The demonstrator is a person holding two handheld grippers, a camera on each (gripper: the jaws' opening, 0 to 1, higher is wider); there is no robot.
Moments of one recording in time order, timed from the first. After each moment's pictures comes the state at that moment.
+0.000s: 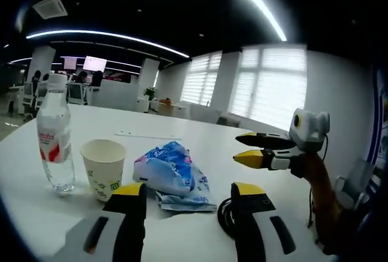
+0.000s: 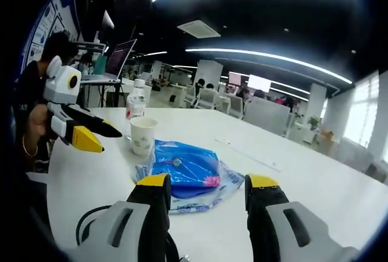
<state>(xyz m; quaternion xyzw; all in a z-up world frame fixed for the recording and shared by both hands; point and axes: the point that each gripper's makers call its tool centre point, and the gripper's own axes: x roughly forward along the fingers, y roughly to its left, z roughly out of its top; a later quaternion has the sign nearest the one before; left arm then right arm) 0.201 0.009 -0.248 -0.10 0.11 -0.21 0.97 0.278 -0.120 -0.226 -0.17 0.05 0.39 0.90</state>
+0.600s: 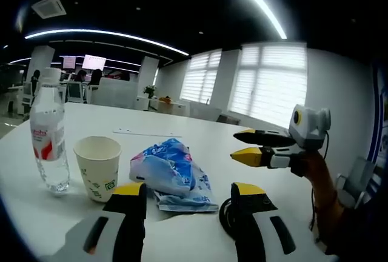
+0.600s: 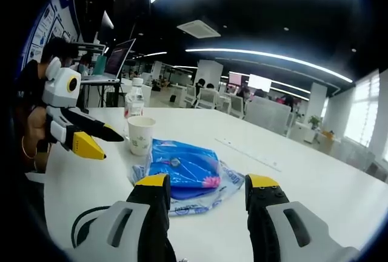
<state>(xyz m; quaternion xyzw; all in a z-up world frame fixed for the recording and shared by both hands) 0.213 0.004 -0.254 -0.09 0.12 -0.21 0.97 0.285 -0.116 -0.231 -0.17 0.05 0.40 0.90</state>
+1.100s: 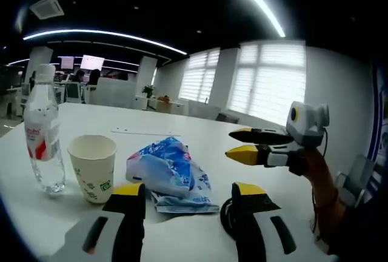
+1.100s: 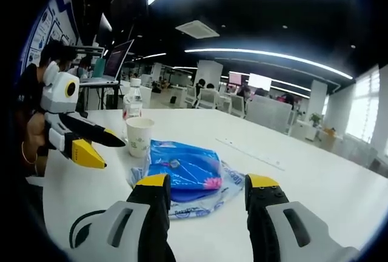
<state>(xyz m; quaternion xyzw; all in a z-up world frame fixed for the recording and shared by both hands) 0.219 -0.001 -0.260 -0.08 0.12 -0.21 0.97 0.294 -0.111 -0.234 -0.15 0.06 0.40 0.90</state>
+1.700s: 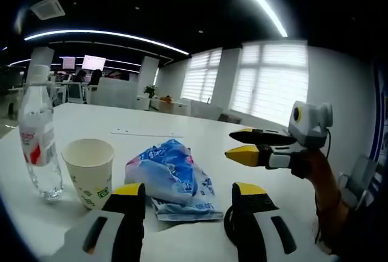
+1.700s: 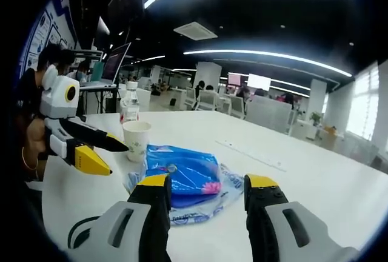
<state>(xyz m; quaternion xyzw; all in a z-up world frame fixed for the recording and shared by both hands) 0.234 -0.005 -0.258 -0.08 0.12 -0.20 0.97 0.304 -0.107 -0.232 -0.14 0.06 0.40 0.90</state>
